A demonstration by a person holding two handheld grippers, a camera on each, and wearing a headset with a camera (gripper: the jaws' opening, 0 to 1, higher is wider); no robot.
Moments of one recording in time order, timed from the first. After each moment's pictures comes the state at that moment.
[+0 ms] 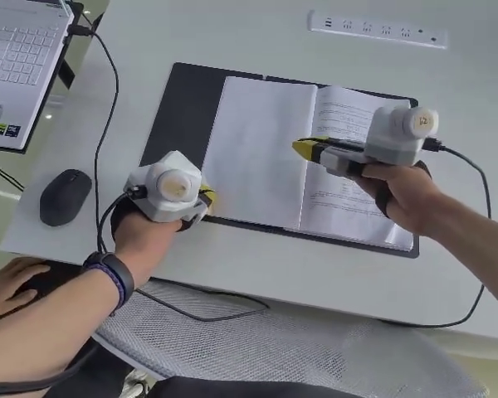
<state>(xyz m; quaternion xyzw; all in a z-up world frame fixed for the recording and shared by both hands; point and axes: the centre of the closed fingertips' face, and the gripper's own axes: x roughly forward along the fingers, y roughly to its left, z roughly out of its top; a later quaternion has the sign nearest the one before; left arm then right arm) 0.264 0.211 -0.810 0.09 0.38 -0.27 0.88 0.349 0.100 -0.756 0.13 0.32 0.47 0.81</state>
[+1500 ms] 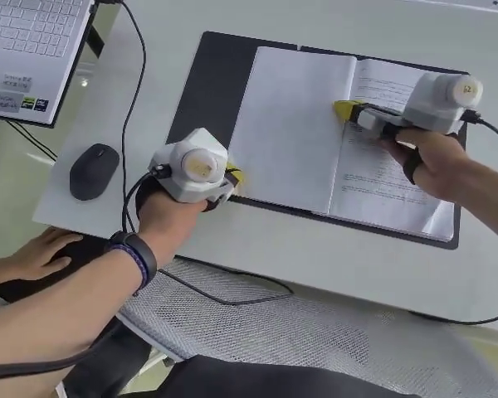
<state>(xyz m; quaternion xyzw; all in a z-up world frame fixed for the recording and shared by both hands) 0.266 0.211 -0.810 0.09 0.39 -0.27 0.88 0.419 0.093 -0.787 0.19 0.32 0.43 0.82</state>
